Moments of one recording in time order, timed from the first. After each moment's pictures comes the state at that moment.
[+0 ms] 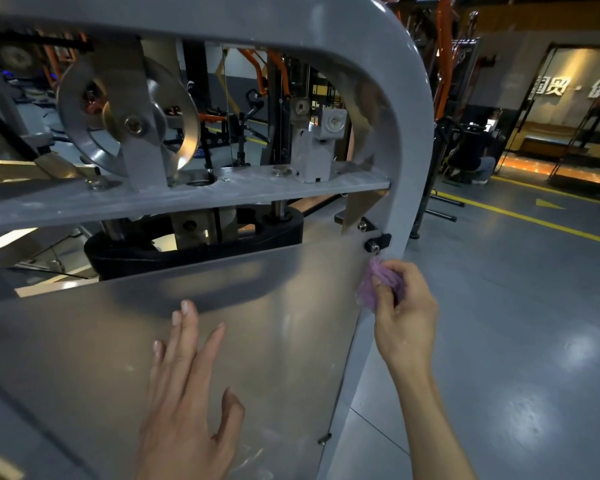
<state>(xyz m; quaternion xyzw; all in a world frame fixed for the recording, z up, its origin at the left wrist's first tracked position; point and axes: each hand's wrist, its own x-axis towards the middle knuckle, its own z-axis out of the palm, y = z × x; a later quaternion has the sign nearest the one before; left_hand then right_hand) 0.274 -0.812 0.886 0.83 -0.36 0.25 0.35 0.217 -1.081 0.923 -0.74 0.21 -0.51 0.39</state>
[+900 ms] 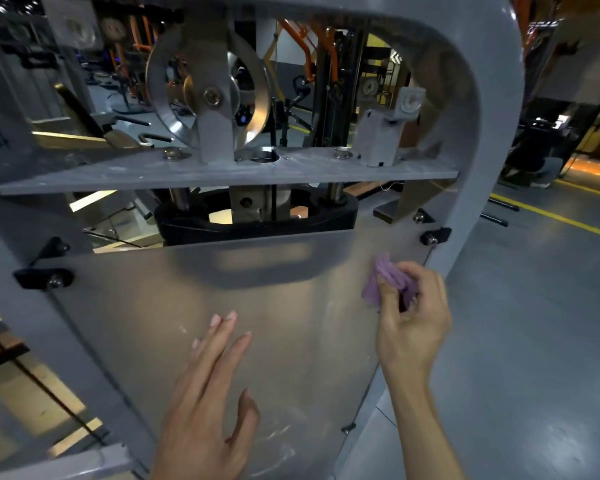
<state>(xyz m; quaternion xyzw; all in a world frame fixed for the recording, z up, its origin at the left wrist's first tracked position) 0.256 -0.776 0.870 0.83 -0.34 0.22 0.38 0.239 -1.031 0.913 -0.73 0.19 -0.55 0.37</state>
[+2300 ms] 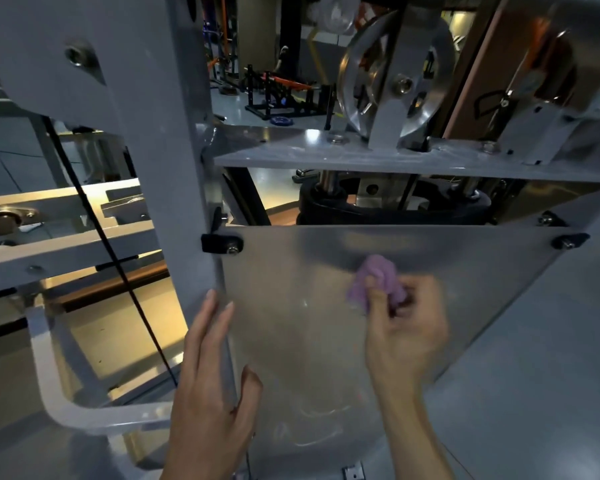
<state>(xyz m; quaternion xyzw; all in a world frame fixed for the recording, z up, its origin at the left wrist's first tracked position) 0.271 -0.661 0.874 0.85 -0.17 0.19 0.45 0.279 -0.872 0.907 -0.74 0.18 -0.54 0.37</state>
